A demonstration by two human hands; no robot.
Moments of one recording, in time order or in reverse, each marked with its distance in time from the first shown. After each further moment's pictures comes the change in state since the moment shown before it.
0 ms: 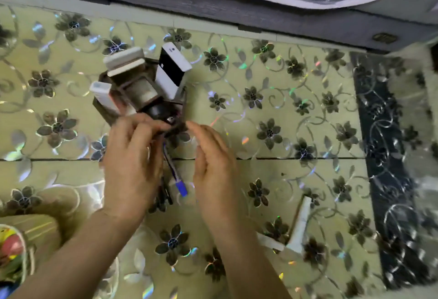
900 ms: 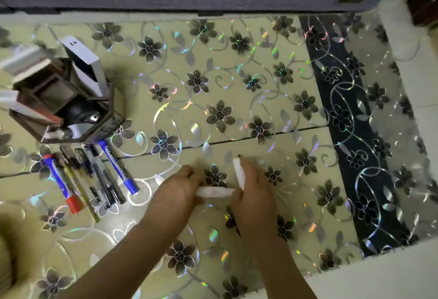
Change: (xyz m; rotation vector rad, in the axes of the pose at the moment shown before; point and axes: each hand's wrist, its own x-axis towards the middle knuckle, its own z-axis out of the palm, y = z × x) left_hand -0.082 0.069 0.129 0.235 -0.793 0.209; right_hand -0.085 0.150 -0.118 -0.398 -0.067 0.474
